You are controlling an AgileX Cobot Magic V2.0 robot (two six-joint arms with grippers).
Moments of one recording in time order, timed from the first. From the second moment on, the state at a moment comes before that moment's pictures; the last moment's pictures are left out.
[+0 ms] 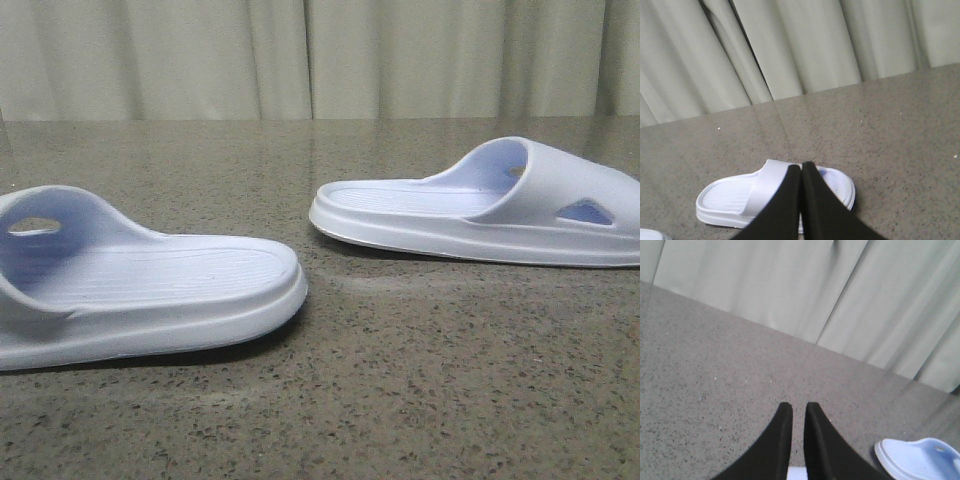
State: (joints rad) left arm -0.08 0.17 -0.42 -0.48 0.49 0.00; right arm 0.11 0.05 -0.40 0.17 0.48 0.10
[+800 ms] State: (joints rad) left arm -0.08 0.24 -0.44 -0.55 0.54 0.00; right arm 0.11 0.14 -0.42 0.28 0.51 0.10
